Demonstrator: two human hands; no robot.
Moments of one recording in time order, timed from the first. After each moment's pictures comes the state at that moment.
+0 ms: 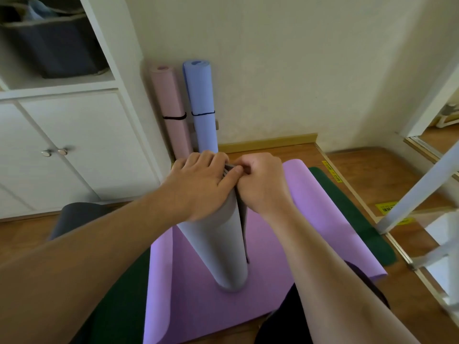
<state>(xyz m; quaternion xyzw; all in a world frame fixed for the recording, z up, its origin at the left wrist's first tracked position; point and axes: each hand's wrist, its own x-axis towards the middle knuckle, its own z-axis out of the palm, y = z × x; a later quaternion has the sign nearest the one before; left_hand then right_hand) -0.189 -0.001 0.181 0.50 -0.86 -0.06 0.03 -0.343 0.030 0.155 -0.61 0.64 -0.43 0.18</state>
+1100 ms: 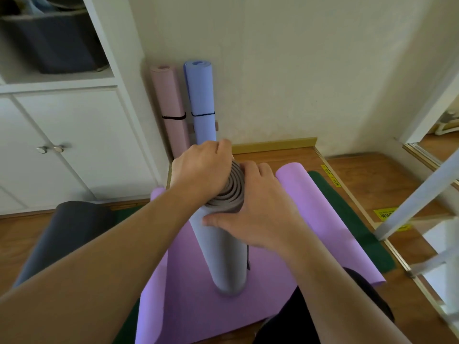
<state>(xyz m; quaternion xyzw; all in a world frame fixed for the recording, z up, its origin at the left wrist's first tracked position) -0.220 -0.012 0.196 0.58 -0.79 -0.10 0.17 -0.335 0.072 0.163 -0.65 0.69 -0.25 0.18</state>
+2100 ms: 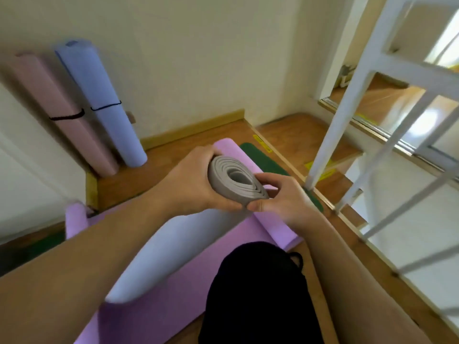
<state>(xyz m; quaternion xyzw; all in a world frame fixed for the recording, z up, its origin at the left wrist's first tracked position) -0.357 0.011 0.126 0.31 -0.87 -0.35 0.14 -0.548 0.138 0.047 -0.42 0.65 -0.52 0.36</state>
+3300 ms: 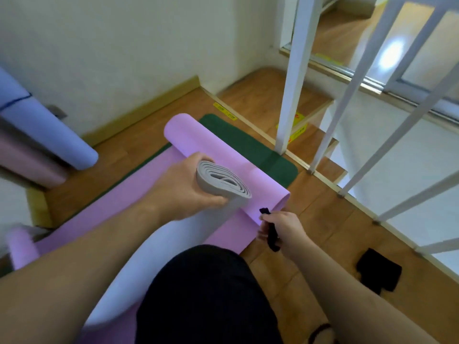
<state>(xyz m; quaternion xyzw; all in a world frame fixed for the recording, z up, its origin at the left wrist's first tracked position) -0.462 0.009 0.014 0.29 -0.89 -0.35 0.02 -0.609 0.203 -0.143 0.10 0.67 -0.56 0.49</state>
